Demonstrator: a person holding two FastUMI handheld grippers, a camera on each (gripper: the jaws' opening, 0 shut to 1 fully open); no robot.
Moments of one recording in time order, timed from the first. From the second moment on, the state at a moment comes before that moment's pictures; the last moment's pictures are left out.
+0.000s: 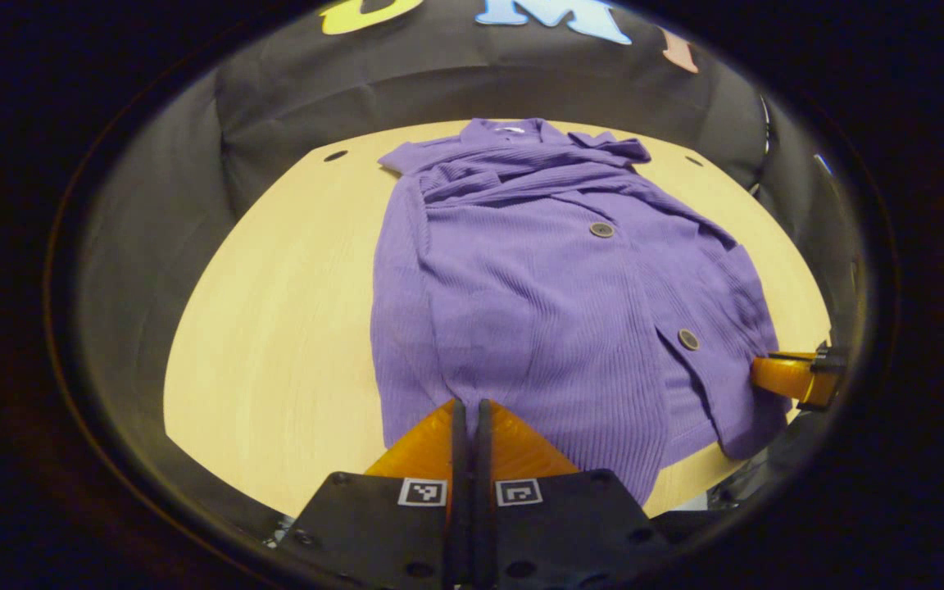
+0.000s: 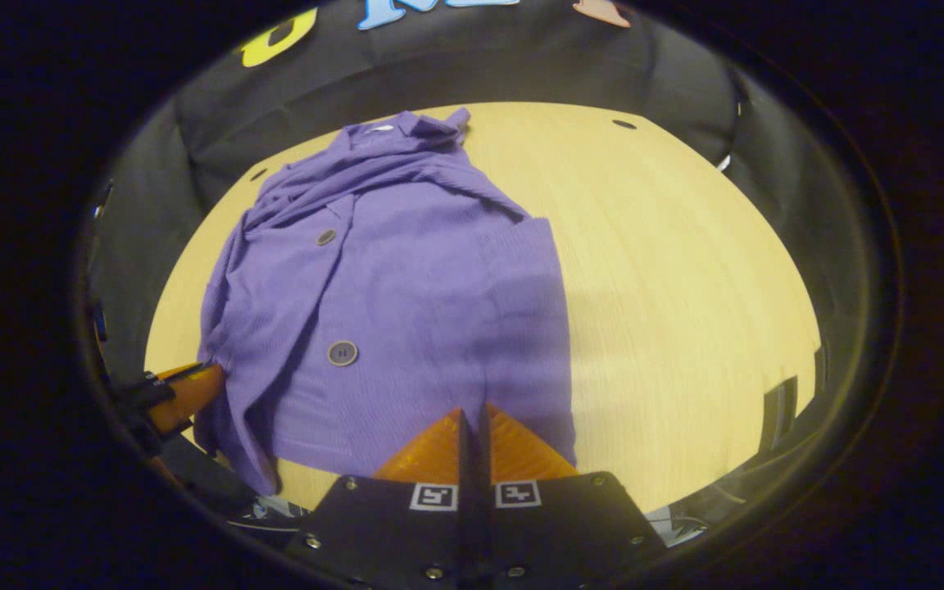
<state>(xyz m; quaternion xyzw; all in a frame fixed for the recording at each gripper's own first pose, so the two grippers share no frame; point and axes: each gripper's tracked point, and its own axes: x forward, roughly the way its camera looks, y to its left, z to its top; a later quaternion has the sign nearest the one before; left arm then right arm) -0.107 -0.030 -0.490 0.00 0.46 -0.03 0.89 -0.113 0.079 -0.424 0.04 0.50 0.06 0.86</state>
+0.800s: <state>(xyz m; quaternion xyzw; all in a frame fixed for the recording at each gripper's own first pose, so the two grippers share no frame) -0.025 -0.008 -0.417 -0.05 0.39 -0.01 0.92 -0.038 0.094 -0.351 0.06 0.42 0.06 0.90</state>
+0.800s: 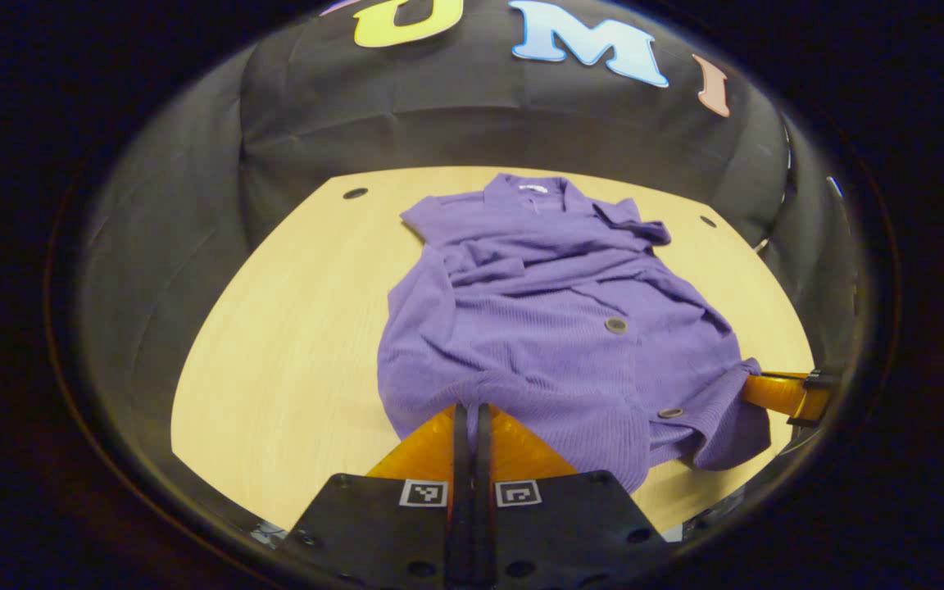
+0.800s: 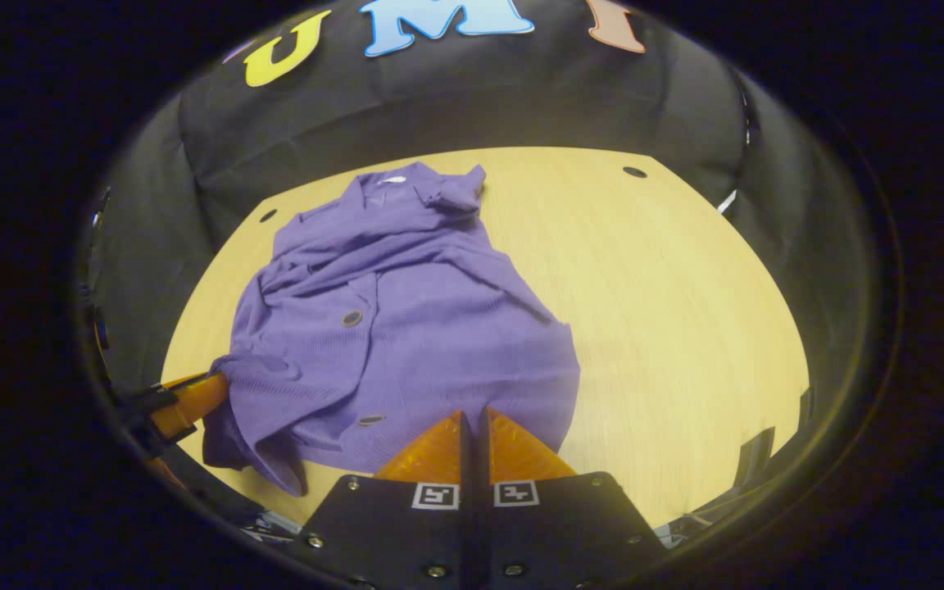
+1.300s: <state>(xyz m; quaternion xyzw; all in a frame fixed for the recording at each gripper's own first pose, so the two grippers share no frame) 0.078 0.002 -0.375 -0.05 0.34 -0.01 0.94 0.056 0.097 -0.305 0.06 0.37 0.08 0.93</state>
